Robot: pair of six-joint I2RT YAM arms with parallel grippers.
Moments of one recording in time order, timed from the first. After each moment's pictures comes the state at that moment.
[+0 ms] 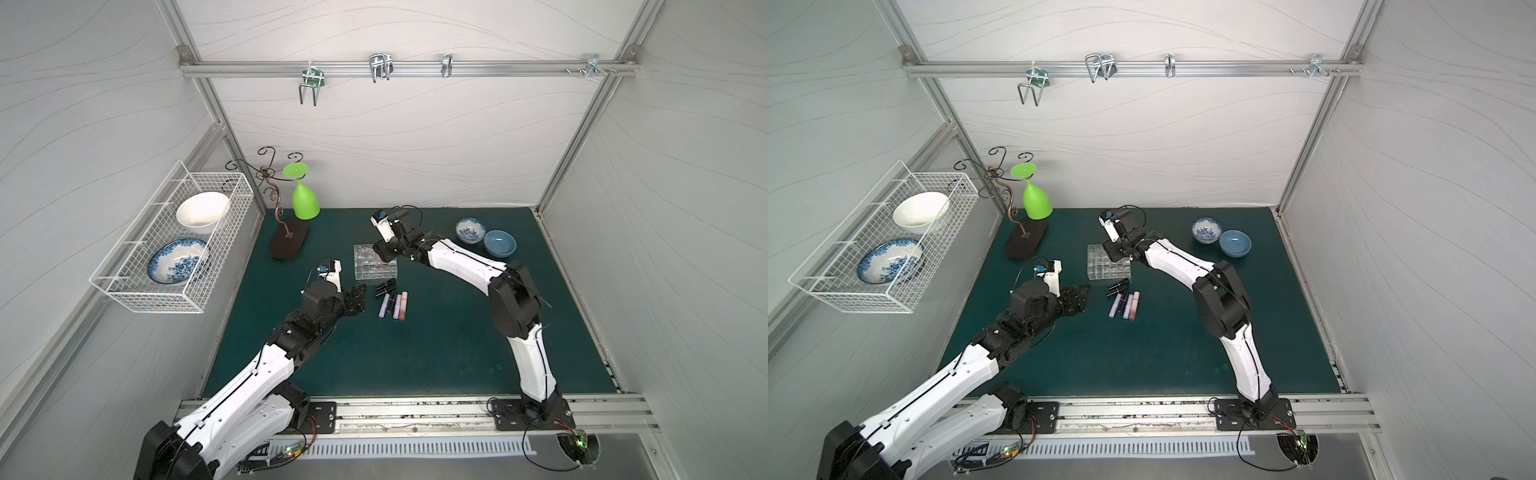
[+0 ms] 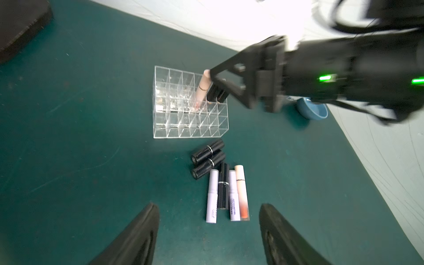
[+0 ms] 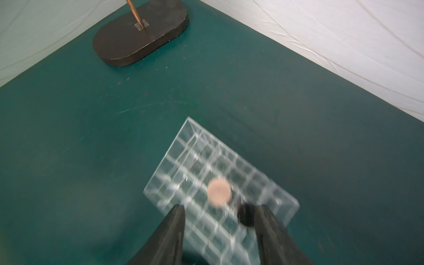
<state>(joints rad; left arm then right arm) -0.49 0.88 0.54 -0.18 -0.07 -0.52 0.78 2.07 1.74 -0.33 -0.03 0.01</state>
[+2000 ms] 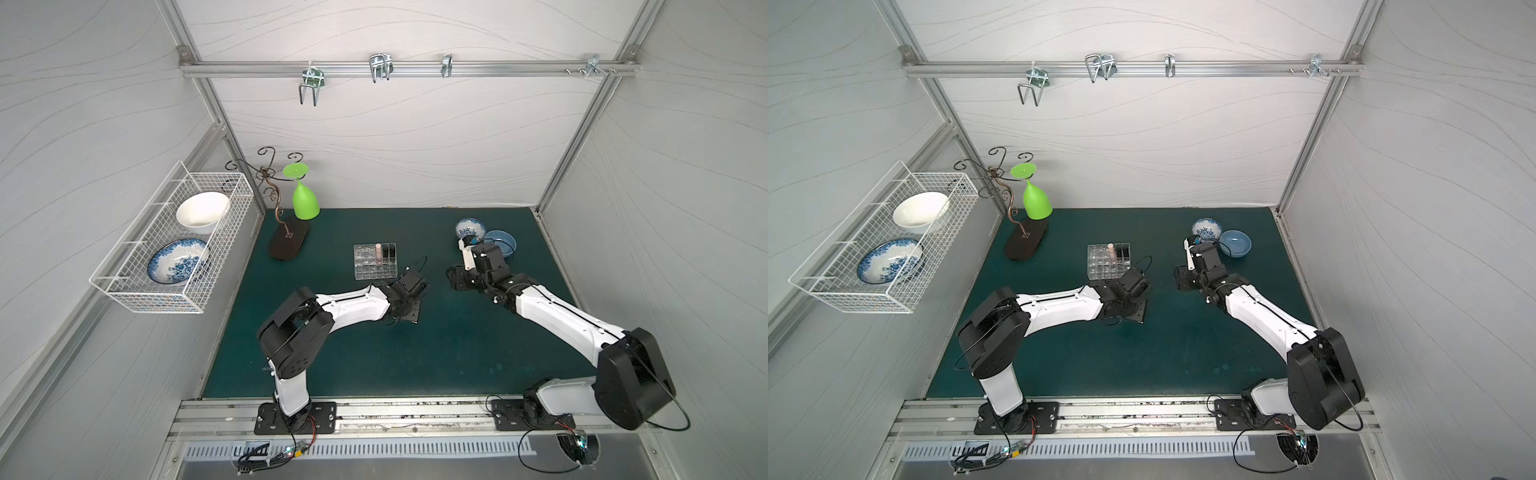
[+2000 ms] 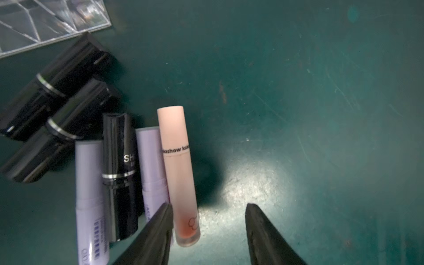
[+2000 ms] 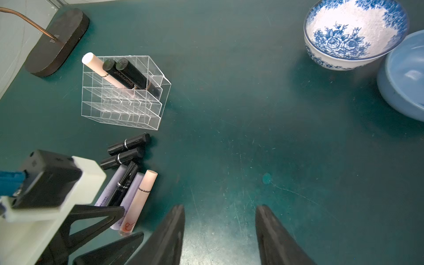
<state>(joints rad) -0.84 1.80 1.12 -0.44 -0.12 -0.57 0.52 1.35 0.88 -0.25 -0.01 0.27</state>
